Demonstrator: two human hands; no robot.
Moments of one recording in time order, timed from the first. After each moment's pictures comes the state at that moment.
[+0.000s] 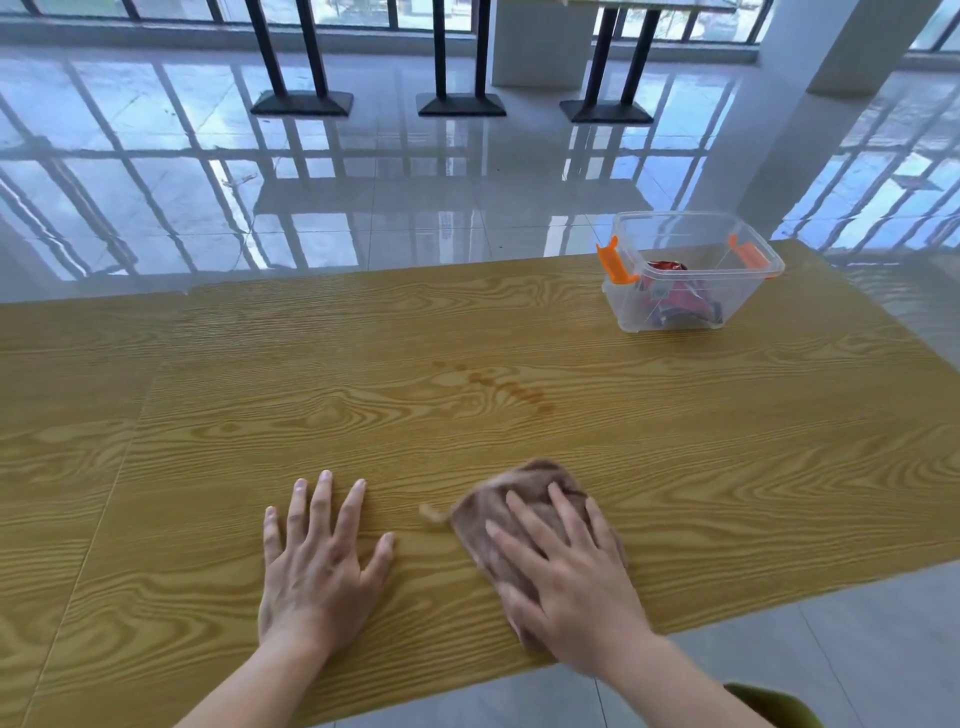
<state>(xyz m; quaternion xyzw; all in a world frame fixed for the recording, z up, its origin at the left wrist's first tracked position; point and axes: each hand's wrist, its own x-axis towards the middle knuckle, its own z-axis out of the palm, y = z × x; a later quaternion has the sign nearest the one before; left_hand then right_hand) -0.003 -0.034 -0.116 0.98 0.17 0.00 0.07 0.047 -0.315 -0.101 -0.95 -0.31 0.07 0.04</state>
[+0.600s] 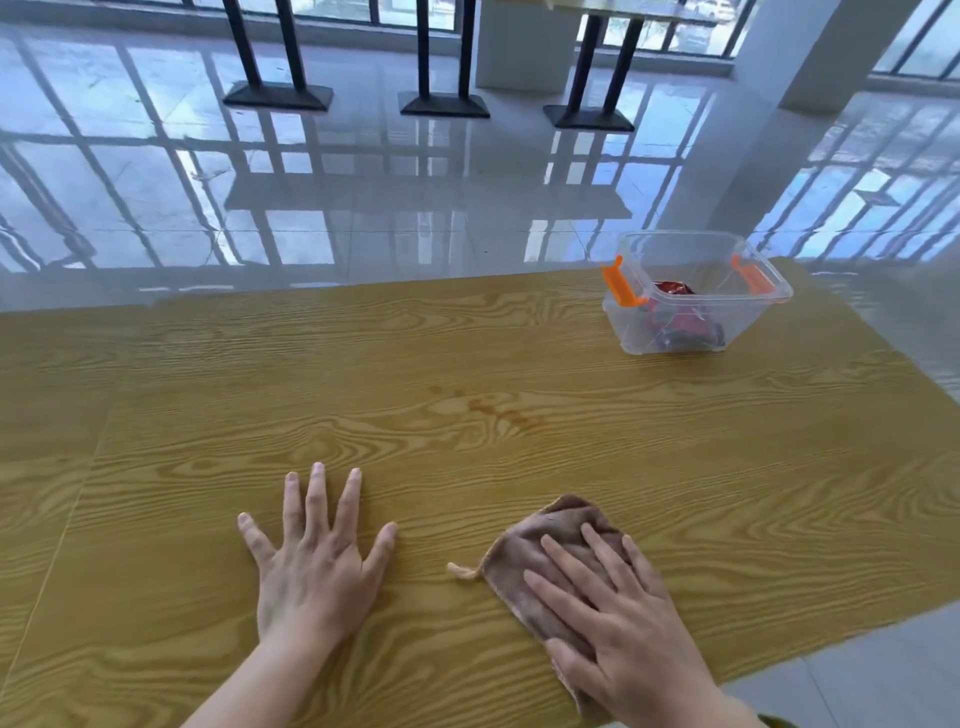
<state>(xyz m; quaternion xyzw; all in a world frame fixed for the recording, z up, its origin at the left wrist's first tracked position) 0.056 -0.016 -0.127 0.98 0.17 -0.04 0.05 0.063 -0.345 -0.104 -0.94 -0.32 0.06 0.02</state>
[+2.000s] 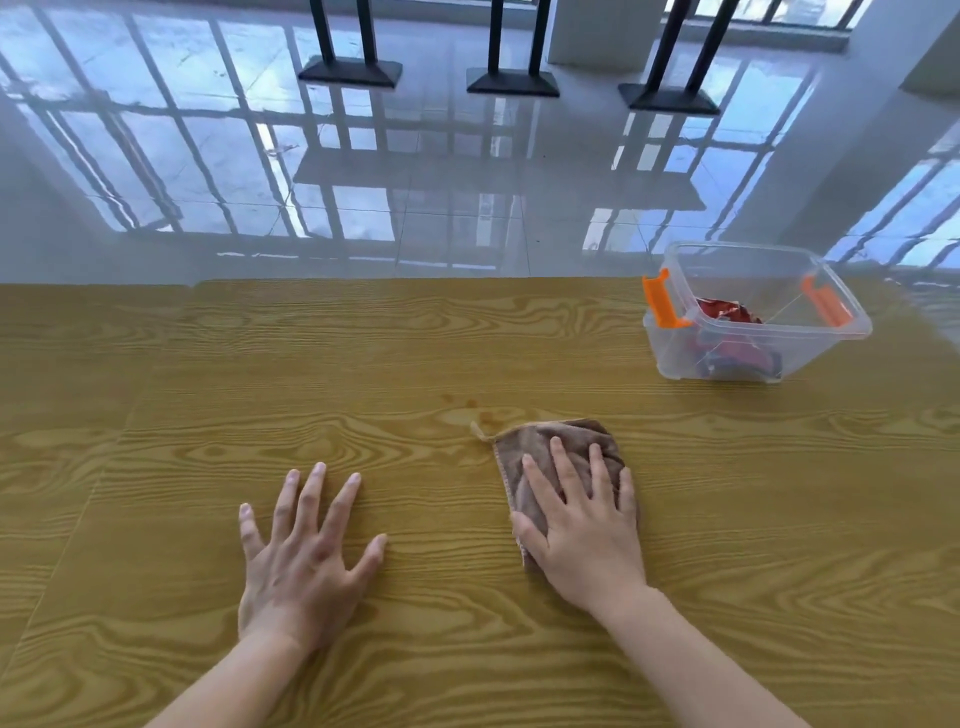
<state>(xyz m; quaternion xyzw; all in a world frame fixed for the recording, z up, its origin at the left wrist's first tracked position) 0.055 -0.020 -0.112 0.98 0.20 -0.02 0.08 0.180 -0.297 -0.101 -0.97 -0.21 0.09 0.00</state>
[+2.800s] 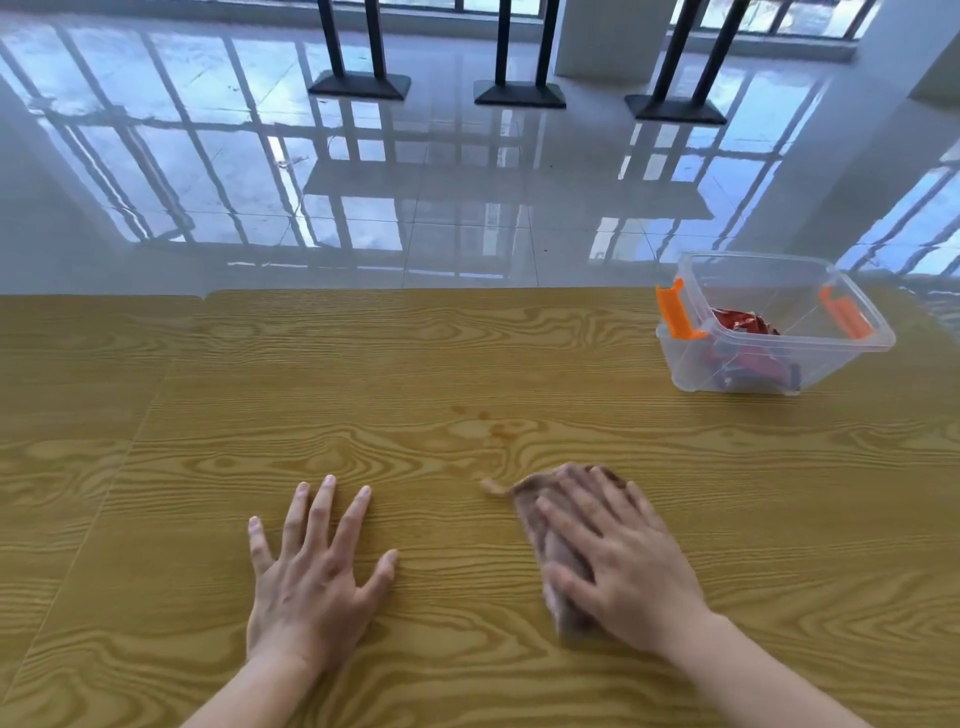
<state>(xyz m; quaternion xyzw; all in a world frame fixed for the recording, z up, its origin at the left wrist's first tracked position) 0.055 -0.019 -0.121 0.98 0.19 0.00 0.07 0.186 -0.337 -0.103 -0.93 -0.35 0.07 -0.01</state>
